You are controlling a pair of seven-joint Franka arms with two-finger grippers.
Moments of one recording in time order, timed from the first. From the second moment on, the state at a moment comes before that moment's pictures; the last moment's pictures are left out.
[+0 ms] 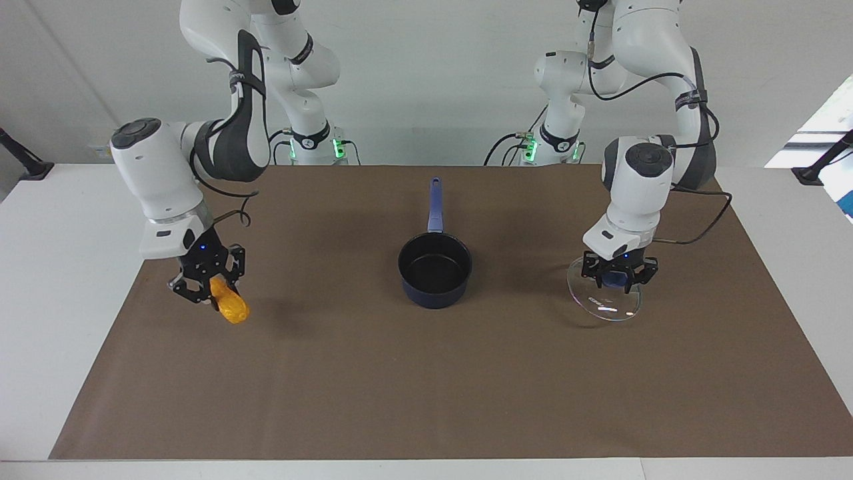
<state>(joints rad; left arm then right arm) -0.16 0.12 0.03 -2.15 0.25 2.44 0.07 0.11 0.15 -0.17 -1.83 0.10 2.22 -0.81</state>
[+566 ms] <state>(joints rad) -0.12 0.11 0.03 -2.22 0.27 2.47 0.11 0.27 0.05 -0.16 -1.78 -0.01 1.94 -0.30</state>
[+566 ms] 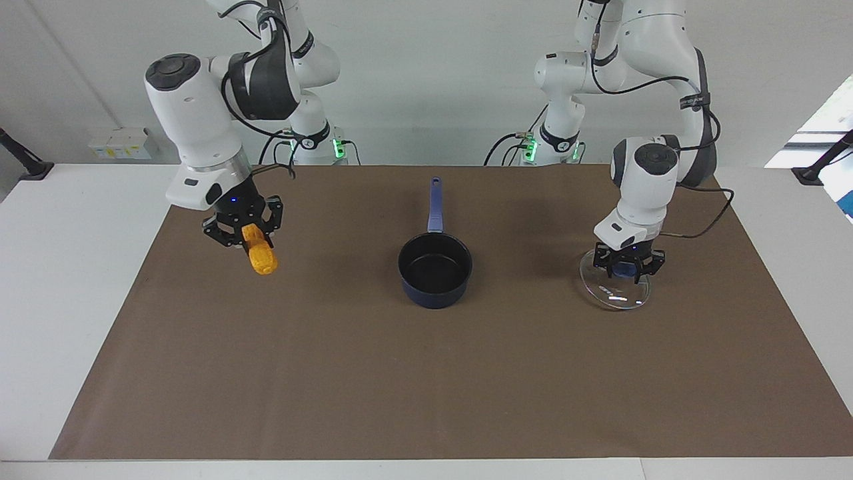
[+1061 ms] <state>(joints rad) -0.11 0.11 0.03 -2.16 0.25 2.47 0.10 0.43 0.07 -0.15 -1.74 -0.03 1.91 0.00</state>
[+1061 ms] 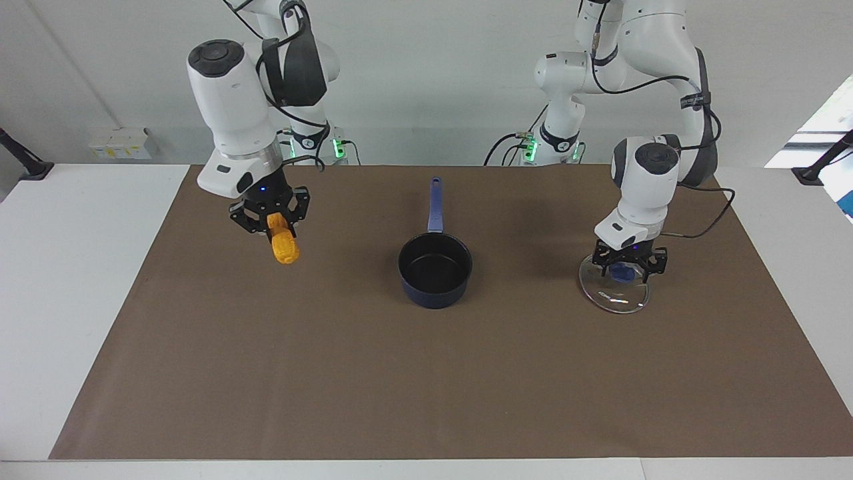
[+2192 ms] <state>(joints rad) -0.09 0.13 0.03 -1.60 0.00 1.74 0.03 0.70 0.43 -0.12 -1.52 0.00 2.02 0.26</state>
